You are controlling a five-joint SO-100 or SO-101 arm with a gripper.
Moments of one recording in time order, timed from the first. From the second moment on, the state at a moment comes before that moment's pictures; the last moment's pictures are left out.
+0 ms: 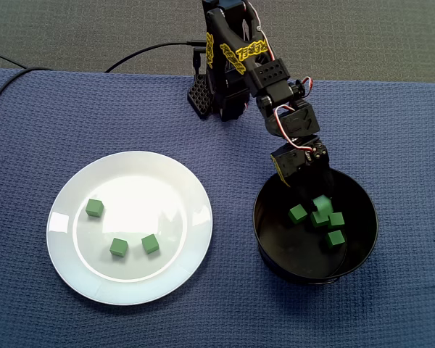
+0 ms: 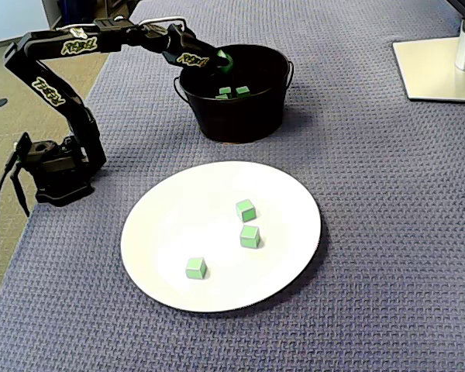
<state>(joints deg) -30.0 117.2 133.0 10.7 -70.0</state>
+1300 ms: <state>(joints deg) 45.3 109.3 135.4 5.9 -100.2</state>
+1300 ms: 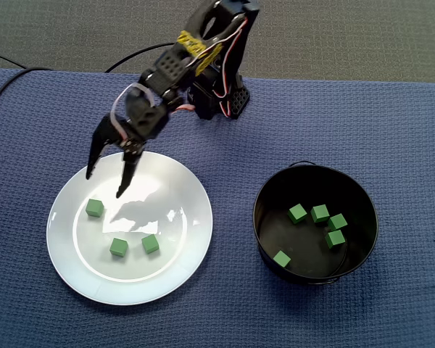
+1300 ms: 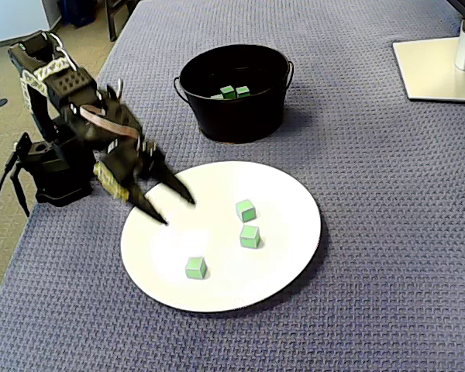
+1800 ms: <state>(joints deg) 49.7 78.8 93.5 51.8 -106.4</state>
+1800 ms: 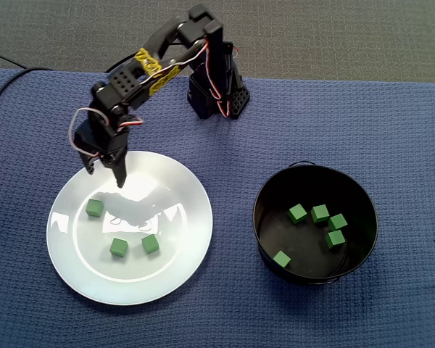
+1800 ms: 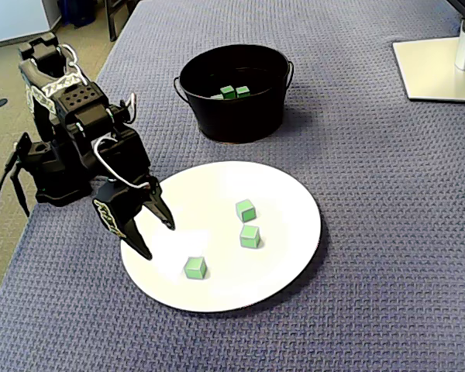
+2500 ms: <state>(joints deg) 46.6 58.5 70.5 55.5 -107.5</state>
